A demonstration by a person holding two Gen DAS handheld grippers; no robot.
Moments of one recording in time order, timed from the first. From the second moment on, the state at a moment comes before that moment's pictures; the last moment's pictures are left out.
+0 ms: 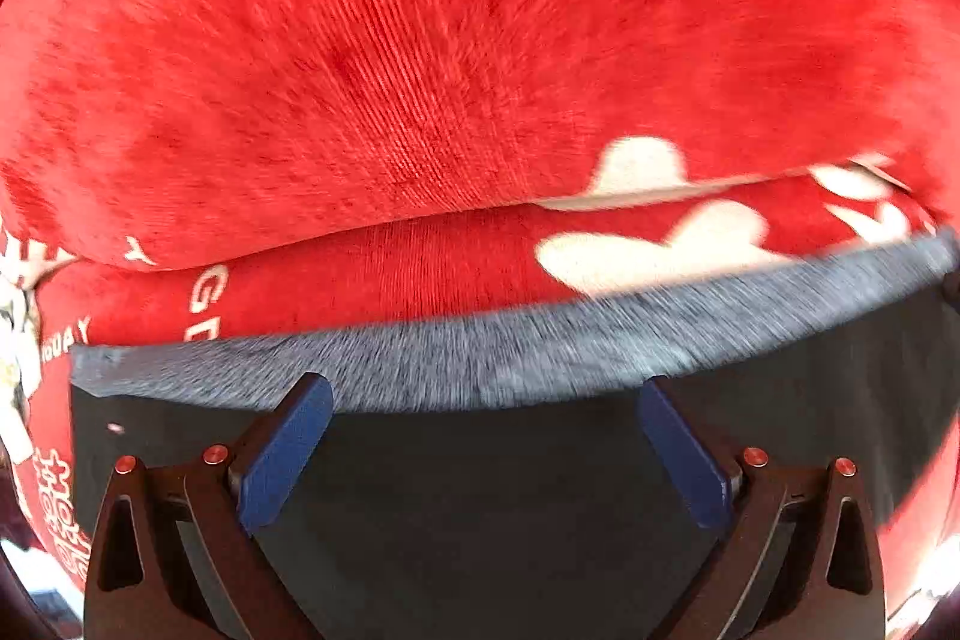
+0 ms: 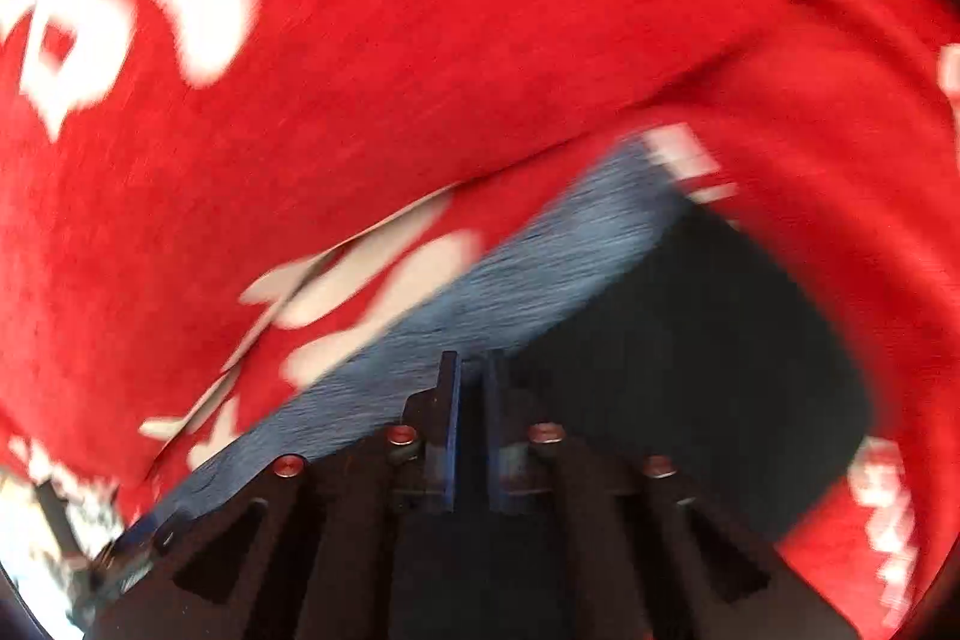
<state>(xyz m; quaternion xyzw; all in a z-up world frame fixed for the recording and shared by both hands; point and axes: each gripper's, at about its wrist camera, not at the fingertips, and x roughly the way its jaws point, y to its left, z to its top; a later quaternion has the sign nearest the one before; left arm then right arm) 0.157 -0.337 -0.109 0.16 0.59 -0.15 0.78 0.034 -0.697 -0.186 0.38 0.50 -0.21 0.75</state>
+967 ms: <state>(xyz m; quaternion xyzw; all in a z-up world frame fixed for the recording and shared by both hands) 0.033 -0.299 -0.076 0.15 0.66 -0.17 0.72 -0.080 -0.542 -0.094 0.42 0.58 -0.06 0.70</state>
